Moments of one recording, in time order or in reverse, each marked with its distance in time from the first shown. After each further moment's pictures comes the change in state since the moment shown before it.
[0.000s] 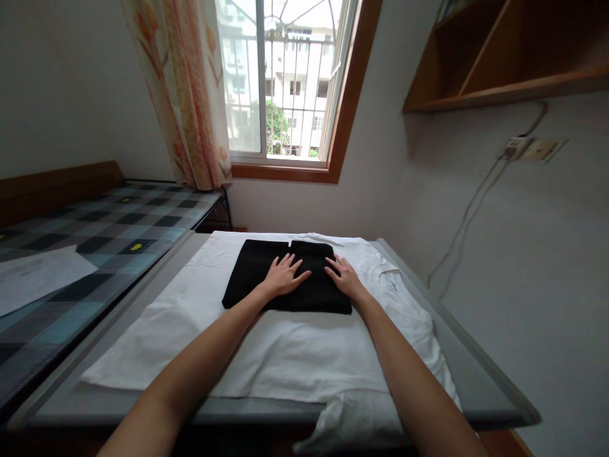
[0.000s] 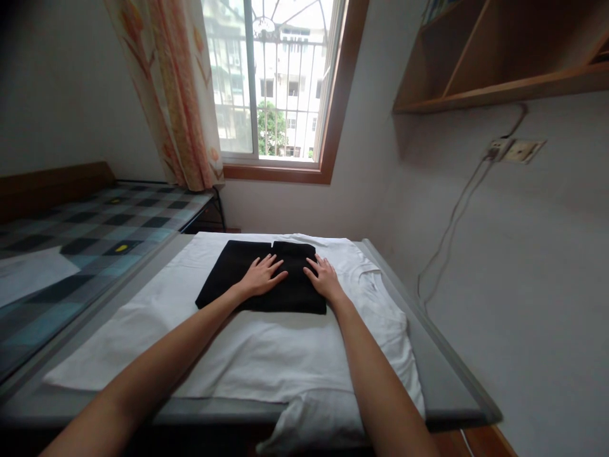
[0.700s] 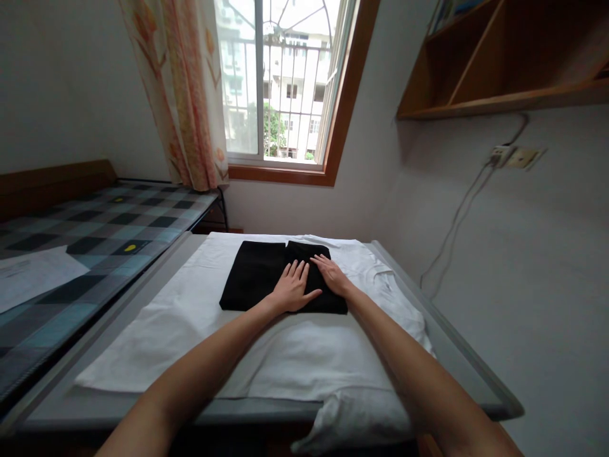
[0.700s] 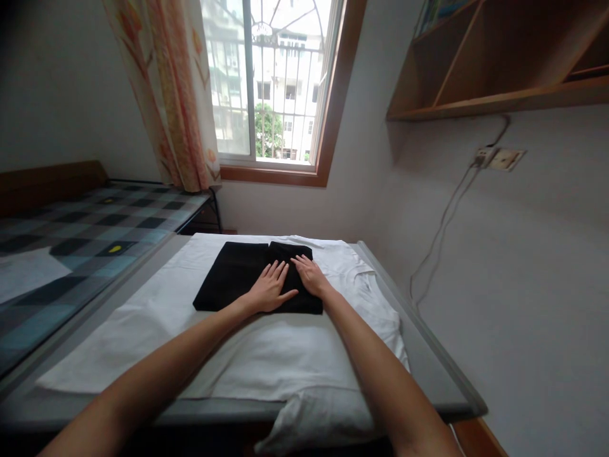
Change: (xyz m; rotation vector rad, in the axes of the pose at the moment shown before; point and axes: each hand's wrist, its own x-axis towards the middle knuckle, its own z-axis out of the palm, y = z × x) left_hand -0.015 0.041 0.007 0.123 0.063 0.167; right_hand 0.017 -0.017 0.000 0.039 -0.113 -0.270
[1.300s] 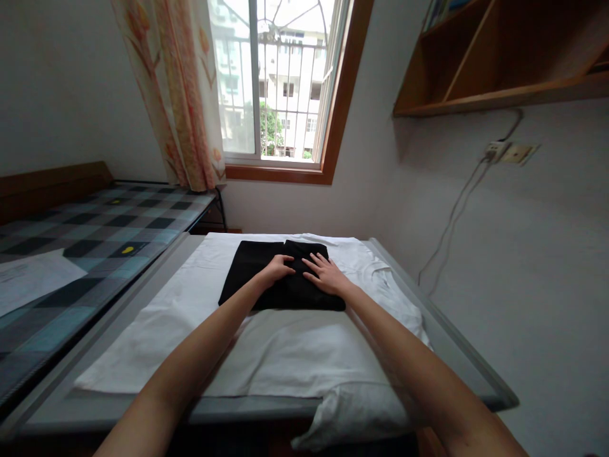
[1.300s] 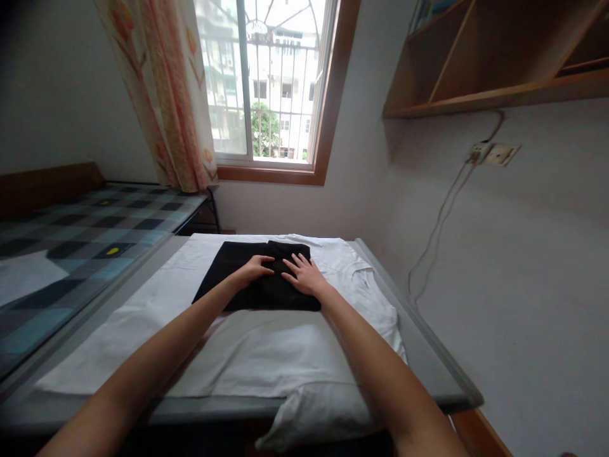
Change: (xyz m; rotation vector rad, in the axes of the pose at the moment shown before) left_hand 0.023 -0.044 -0.027 -0.826 -0.042 -0.497; right_hand -0.003 -0.037 -0.011 -0.317 -0.208 0.062
